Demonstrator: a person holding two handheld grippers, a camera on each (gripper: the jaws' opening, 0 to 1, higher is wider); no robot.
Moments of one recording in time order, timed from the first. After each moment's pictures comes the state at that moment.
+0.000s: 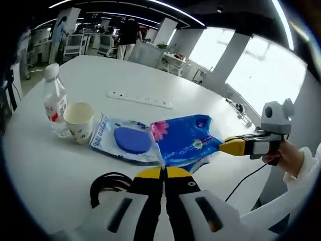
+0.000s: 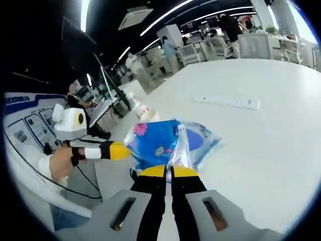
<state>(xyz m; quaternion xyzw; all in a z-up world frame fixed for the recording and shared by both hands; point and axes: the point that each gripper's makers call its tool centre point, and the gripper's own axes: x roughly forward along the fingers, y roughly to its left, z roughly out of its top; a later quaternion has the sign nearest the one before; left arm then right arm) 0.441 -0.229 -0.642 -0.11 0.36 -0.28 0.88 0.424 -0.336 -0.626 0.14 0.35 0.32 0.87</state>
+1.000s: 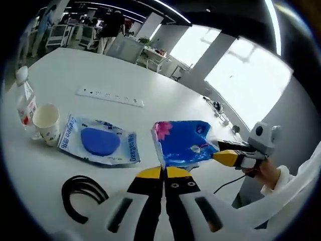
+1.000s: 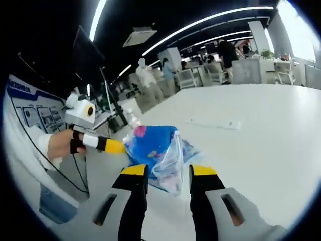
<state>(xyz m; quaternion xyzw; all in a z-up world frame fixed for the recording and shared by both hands) 0.429 -0.273 -0.616 -0.17 0.38 -0.36 0.83 0.413 -0.385 -0.605 0.07 0.23 0.32 0.92</state>
